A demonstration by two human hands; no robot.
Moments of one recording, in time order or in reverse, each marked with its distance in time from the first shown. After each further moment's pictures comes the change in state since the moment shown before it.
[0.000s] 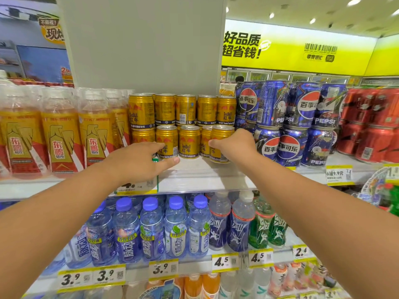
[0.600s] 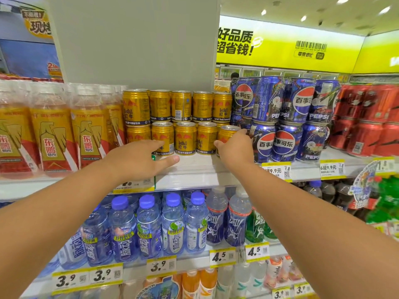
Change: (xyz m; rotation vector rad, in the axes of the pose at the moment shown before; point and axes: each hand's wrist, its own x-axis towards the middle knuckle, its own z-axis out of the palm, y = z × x) left_hand 0.004 0.000 0.006 -0.039 -0.004 0.035; right_hand 0.000 0.017 0.012 -0.297 0.178 0.041
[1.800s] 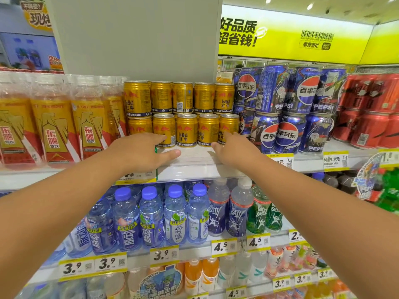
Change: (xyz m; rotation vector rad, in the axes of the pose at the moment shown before) left_hand 0.008 -0.004 0.006 0.112 -0.011 -0.007; right_hand -0.005 0.017 -0.002 -0.329 -0.371 -0.282
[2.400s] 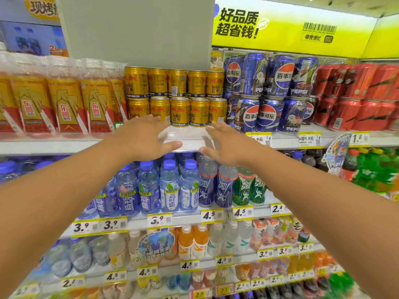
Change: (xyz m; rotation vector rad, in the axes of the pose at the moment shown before) left_hand -0.072 0.047 -0.002 0.146 0.113 0.077; right_hand -0.088 0.030 -0.012 -0.249 -0.041 -0.411
